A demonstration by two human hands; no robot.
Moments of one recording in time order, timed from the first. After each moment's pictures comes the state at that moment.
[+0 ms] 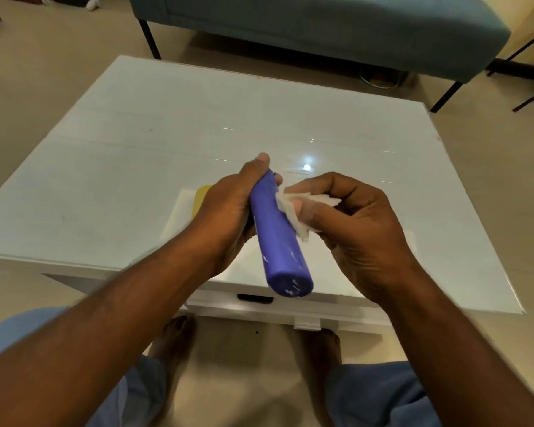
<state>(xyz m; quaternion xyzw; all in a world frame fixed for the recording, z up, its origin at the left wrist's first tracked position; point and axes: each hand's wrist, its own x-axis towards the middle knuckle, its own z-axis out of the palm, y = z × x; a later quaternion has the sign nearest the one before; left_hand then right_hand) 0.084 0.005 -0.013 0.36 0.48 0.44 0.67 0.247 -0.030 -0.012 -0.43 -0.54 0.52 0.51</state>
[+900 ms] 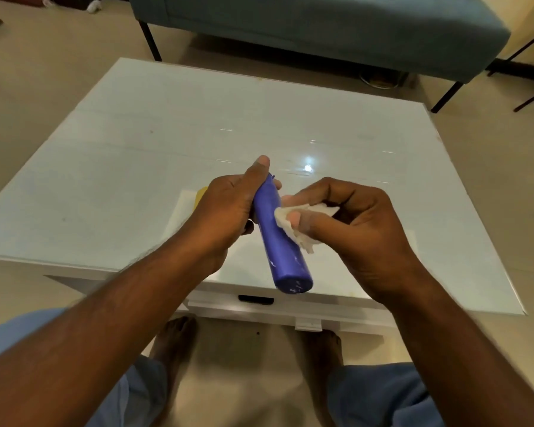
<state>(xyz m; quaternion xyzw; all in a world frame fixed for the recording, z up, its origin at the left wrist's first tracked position) 0.078 0.015 -0.023 0.48 0.56 0.37 0.56 0.250 -0.032 -0.008 -0.47 -0.59 0.46 0.46</state>
